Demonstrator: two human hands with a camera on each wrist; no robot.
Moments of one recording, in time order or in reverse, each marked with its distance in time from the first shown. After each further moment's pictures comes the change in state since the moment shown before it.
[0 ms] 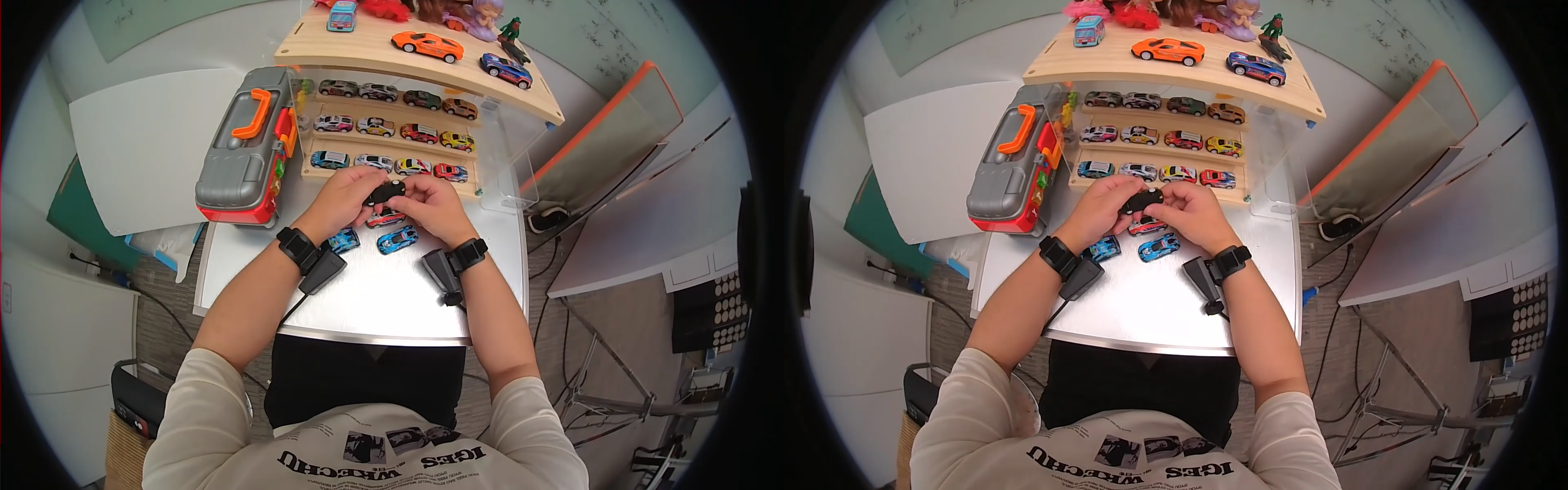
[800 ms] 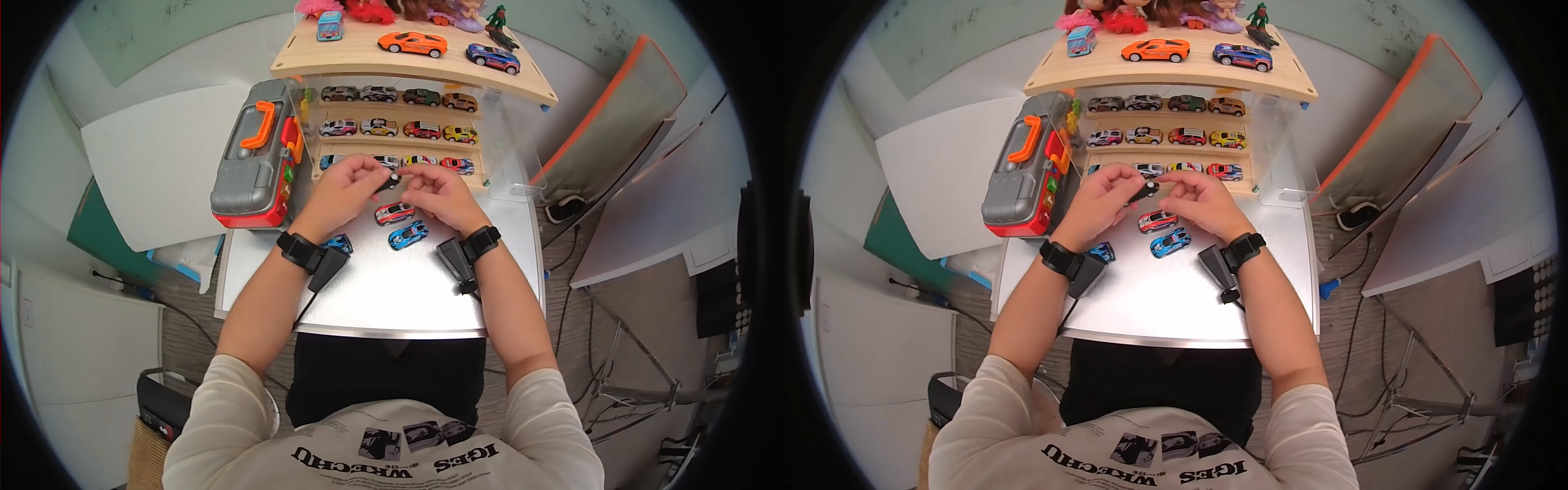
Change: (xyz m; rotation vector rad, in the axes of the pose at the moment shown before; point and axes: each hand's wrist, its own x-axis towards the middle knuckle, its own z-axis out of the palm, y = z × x) left_hand -0.019 0.027 0.008 0.164 0.124 0.111; right_hand -0.002 -0.011 -0.004 0.170 0.002 0.098
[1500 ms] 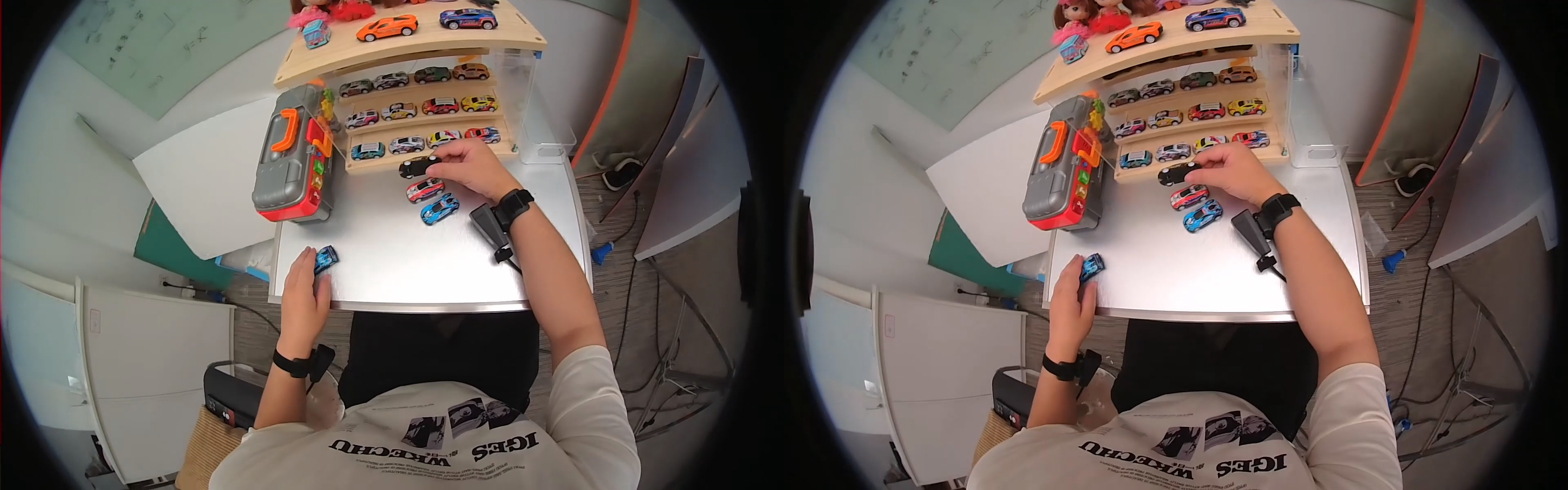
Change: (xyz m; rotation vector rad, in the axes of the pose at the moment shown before) left_hand -0.212 -0.025 -0.040 1.296 0.416 0.343; right_hand 0.002 0.009 -0.010 -0.029 -0.019 -0.032
